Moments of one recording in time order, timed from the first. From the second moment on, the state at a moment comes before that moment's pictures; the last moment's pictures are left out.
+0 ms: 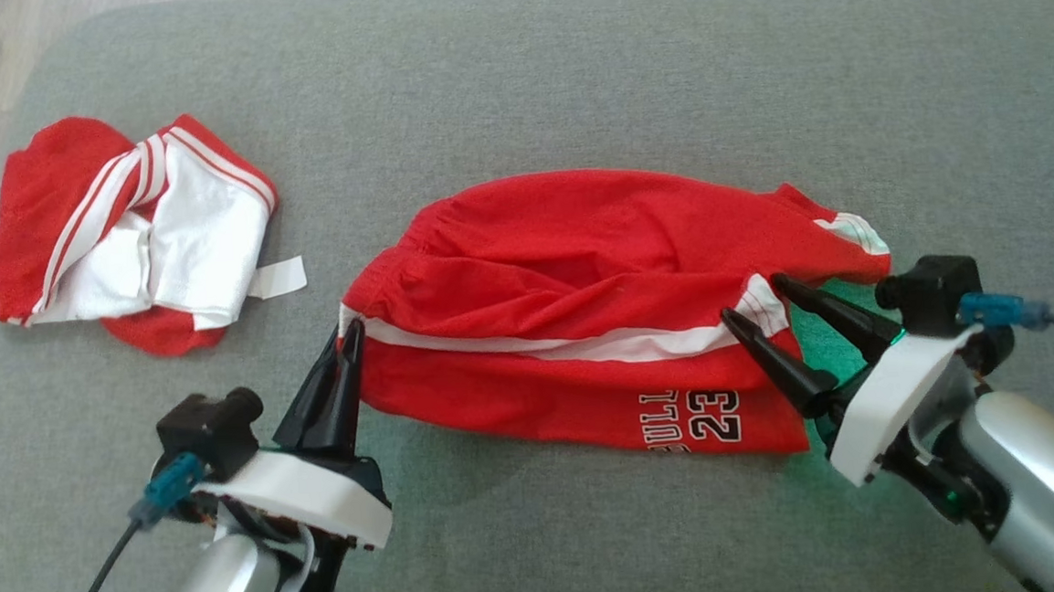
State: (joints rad) left arm -0.21 0.33 -0.52 0.11 -0.67 0.03 -0.03; right arm -0.38 -0.54 0.74 0.24 0.77 0.13 0.04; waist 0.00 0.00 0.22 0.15
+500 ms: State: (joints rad) left arm -0.22 0.32 -0.53 0.11 -0.68 0.01 -0.04; right arm -0.40 -0.60 0.73 0.18 0.84 0.13 -0.03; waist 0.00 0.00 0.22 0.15
